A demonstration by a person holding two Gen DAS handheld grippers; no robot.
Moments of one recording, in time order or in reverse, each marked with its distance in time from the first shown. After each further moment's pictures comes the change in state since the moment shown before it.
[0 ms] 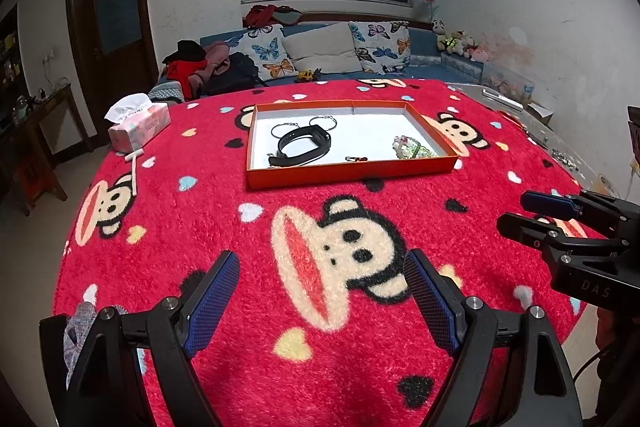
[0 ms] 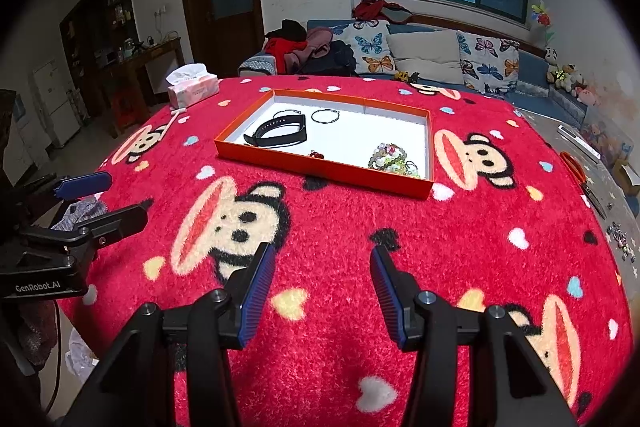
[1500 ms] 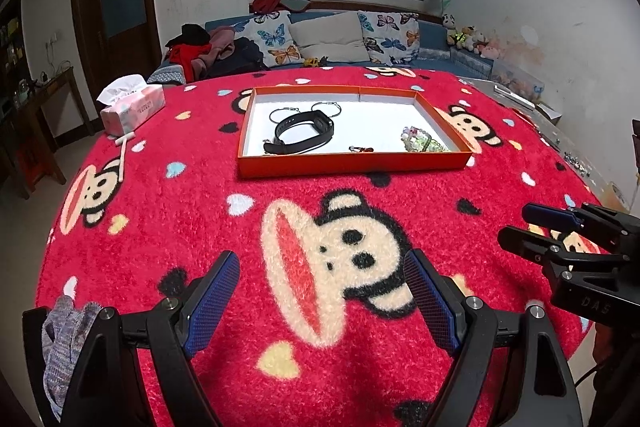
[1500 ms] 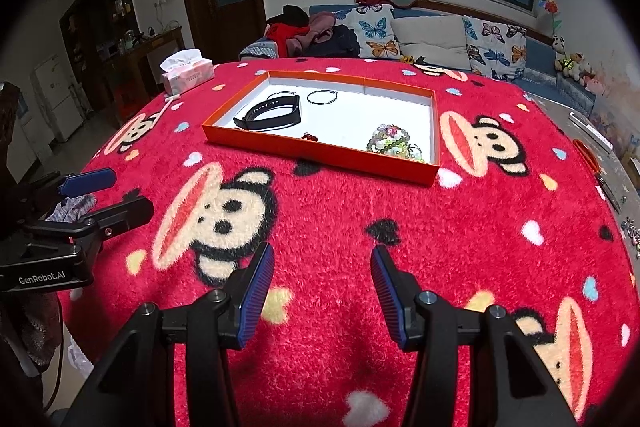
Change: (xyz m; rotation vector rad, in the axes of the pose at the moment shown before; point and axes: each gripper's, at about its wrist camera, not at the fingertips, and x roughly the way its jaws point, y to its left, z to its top) left arm 0.043 -0.002 0.004 -0.038 0.041 0.004; right arm 0.026 -0.013 -0.005 0.006 0.054 0.024
